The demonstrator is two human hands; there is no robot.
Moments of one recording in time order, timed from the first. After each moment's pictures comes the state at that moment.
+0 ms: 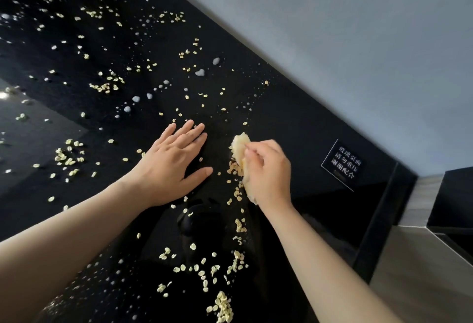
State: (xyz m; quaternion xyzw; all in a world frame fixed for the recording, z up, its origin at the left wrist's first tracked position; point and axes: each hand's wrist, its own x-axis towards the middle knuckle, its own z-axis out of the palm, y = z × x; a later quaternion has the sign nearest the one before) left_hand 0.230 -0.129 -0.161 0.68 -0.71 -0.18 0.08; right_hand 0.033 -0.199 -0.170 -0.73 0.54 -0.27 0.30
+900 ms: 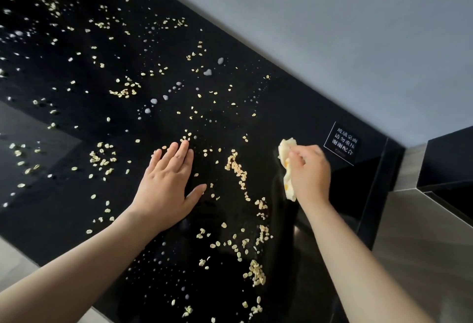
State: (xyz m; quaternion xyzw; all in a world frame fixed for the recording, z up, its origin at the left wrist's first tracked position) left_hand 0.247 -0.058 -0.167 0.72 -0.68 -0.14 0.04; right_hand -0.006 -0.176 -0.158 -0.66 0.69 -0.23 0.20
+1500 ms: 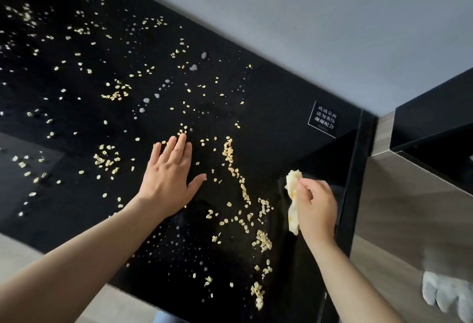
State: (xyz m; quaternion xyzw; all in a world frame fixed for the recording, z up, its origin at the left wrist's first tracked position) left_hand 0.258 -0.056 -0.158 0.68 -0.72 -0.15 0.00; right_hand -0.029 -0.055 -0.143 -0.54 0.77 -0.26 0.22
